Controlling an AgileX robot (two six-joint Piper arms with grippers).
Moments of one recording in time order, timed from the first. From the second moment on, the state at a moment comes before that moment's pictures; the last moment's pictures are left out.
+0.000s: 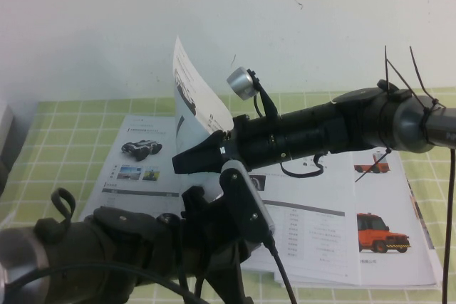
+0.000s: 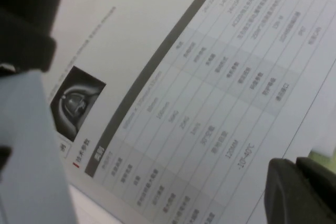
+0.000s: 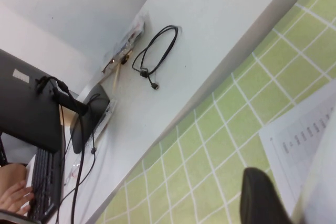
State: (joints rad) right arm 0.49 2.21 -1.50 1.62 1.11 -1.29; left arm -0.72 1.56 -0.72 -1.71 0.15 2.11
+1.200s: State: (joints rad) right arm 0.32 2.20 -1.50 1.57 1.23 -1.26; left arm -0.72 1.57 -0.72 -1.74 -0.25 1.86
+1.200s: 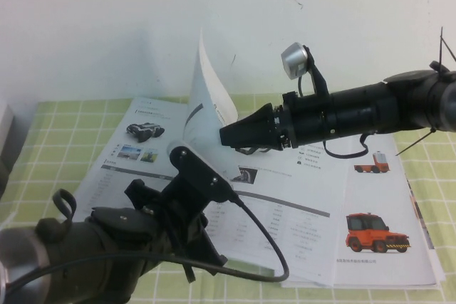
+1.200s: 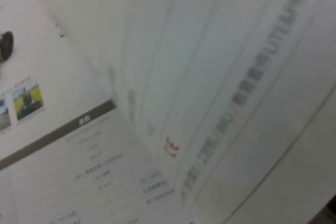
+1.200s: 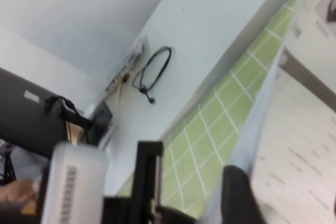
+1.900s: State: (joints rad) right arm 0.32 2.18 -1.50 0.90 1.17 -0.89; left arm -0.72 1.50 -0.72 -1.45 -0.43 1.38
